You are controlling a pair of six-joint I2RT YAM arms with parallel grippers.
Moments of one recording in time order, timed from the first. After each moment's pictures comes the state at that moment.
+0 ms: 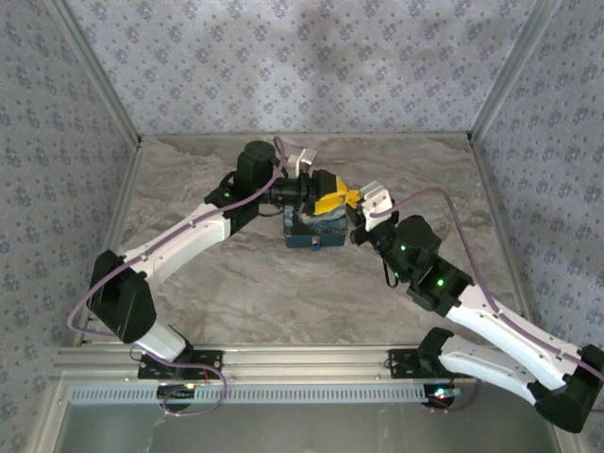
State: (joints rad) left arm -0.69 1.55 1.31 0.03 0.85 -1.29; right arm 0.83 0.84 0.76 0.07 0.32 -0.17
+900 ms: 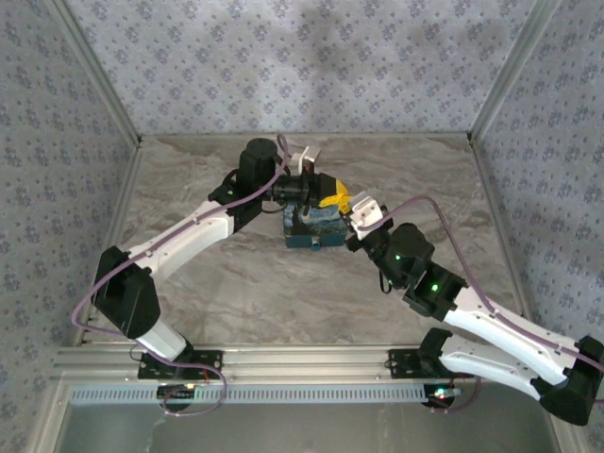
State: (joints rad) left arm -0.69 1.58 1.33 0.07 0.88 -1.33; right arm 0.92 0.85 0.73 0.12 0.40 -0.29
